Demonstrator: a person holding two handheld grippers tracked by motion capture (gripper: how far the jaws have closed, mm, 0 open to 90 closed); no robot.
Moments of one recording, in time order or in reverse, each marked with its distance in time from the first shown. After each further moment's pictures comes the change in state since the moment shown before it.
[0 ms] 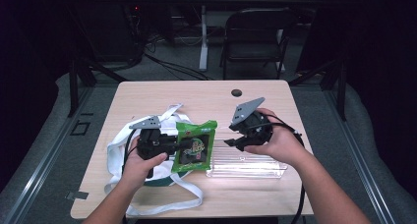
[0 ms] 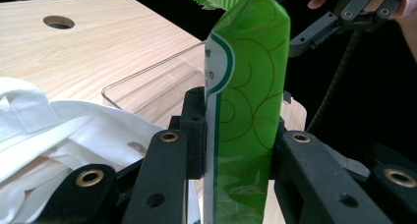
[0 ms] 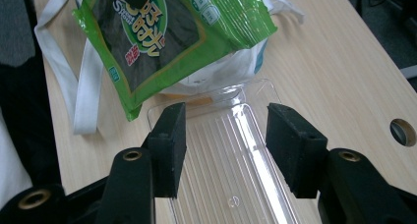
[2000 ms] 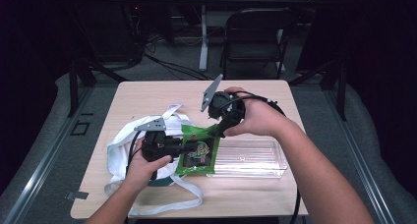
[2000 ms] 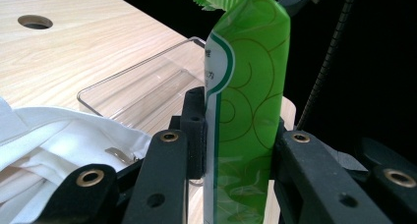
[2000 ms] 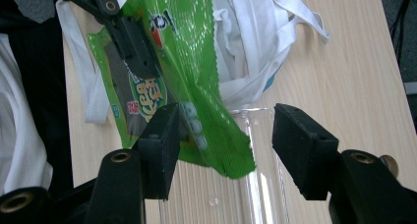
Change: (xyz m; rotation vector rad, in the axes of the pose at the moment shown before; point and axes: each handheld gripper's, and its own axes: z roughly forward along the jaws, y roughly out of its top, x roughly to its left) left arm -0.009 0.001 0.009 0.010 -0.043 0.019; right arm -0.007 0.084 0.008 0.180 0.085 -0.180
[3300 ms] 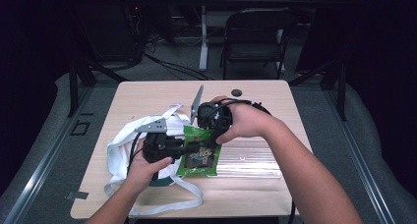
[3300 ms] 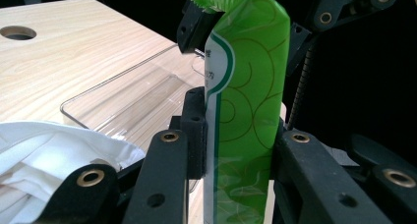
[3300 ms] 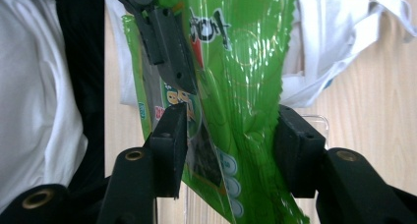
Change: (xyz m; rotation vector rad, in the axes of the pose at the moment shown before) left arm -0.006 0.002 0.002 -0.007 -0.038 0.043; right arm 0.008 0.013 0.031 0.104 0.179 -0.075
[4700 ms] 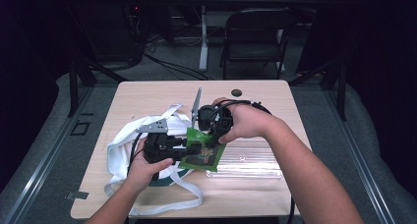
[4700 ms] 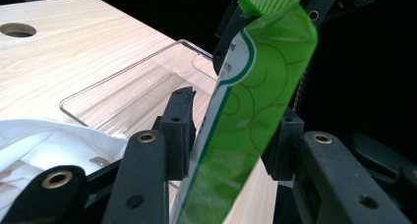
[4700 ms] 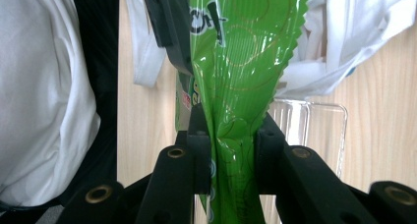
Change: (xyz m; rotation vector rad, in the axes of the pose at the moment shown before) left arm 0.001 -0.002 0.001 0.003 0.008 -0.017; right arm 0.002 -0.001 0.001 0.073 0.038 -0.024
